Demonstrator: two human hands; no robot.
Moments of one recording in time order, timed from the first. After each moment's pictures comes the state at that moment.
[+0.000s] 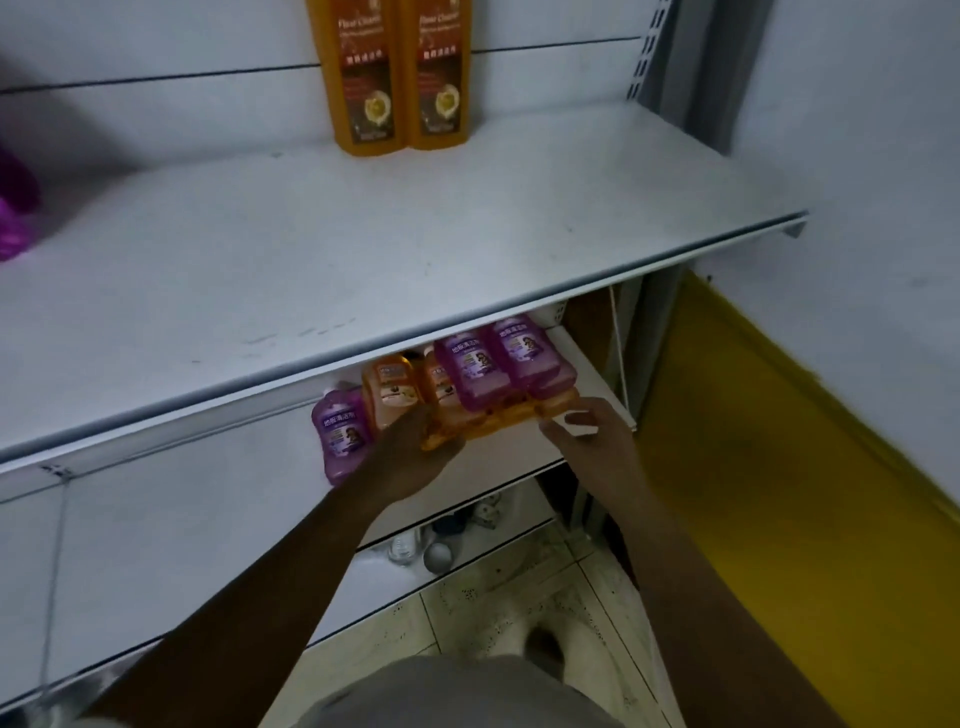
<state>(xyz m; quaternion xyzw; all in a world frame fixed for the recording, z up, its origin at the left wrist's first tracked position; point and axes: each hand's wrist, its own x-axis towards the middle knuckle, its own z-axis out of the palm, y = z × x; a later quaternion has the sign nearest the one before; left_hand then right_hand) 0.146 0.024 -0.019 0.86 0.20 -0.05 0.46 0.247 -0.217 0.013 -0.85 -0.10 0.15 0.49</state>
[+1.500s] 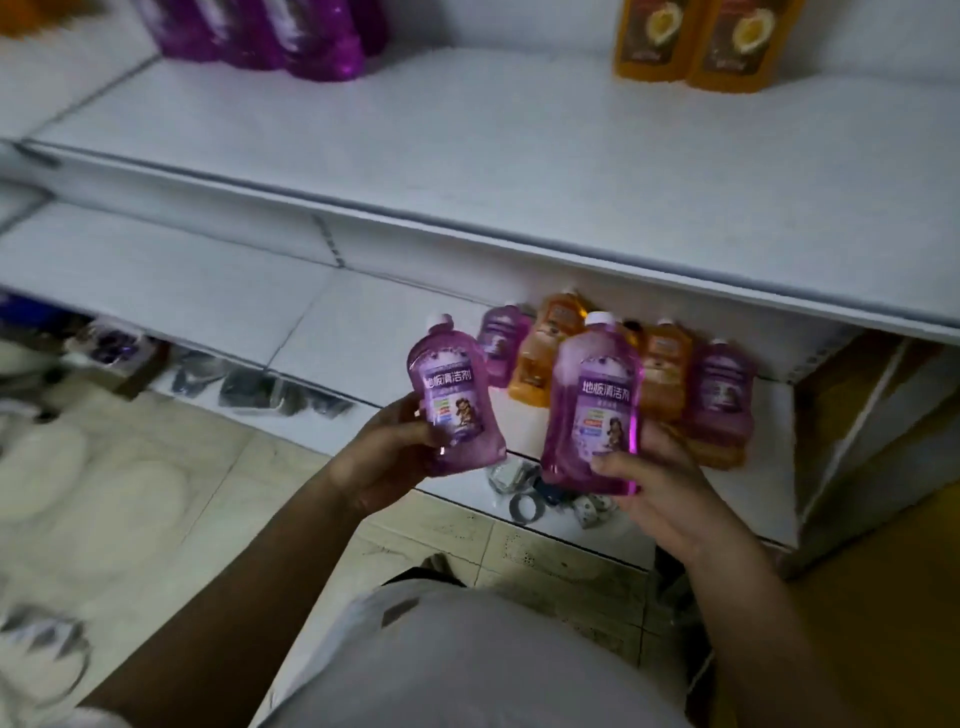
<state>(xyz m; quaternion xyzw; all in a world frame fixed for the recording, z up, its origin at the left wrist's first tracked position) 0.015 -0.081 0.022 0.36 0.37 0.23 0.82 0.281 -0.209 0.040 -0.49 -0.21 0.64 0.56</state>
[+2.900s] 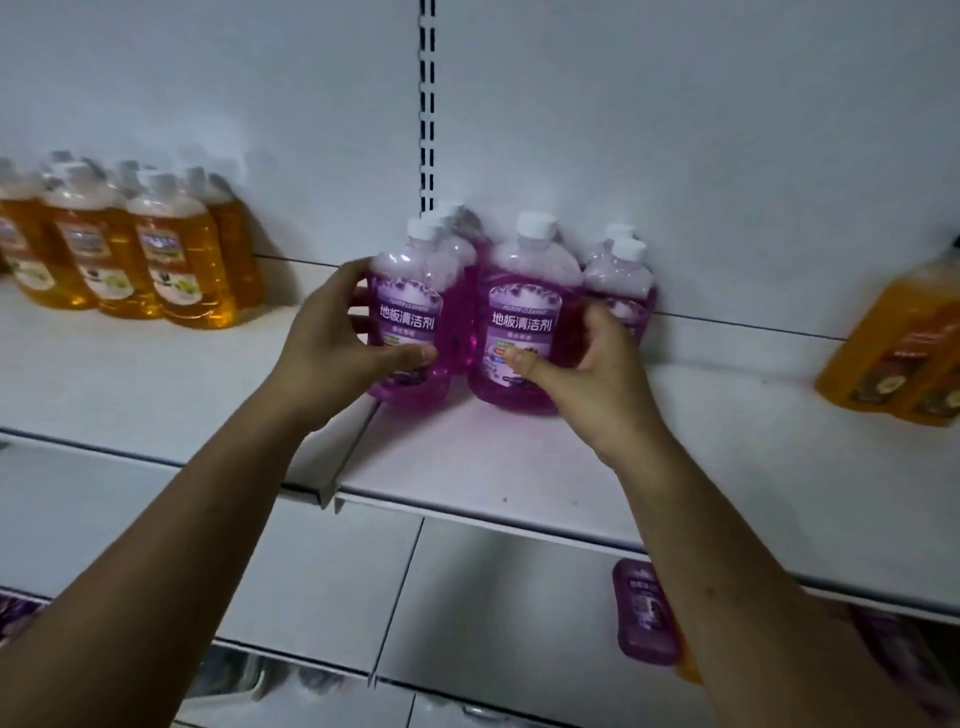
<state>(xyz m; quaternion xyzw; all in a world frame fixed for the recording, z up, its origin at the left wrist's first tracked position) -0.206 0.301 0.272 0.75 0.30 0.46 0.37 0.015 0.183 0.261 -0.60 -0.51 0.14 0.60</state>
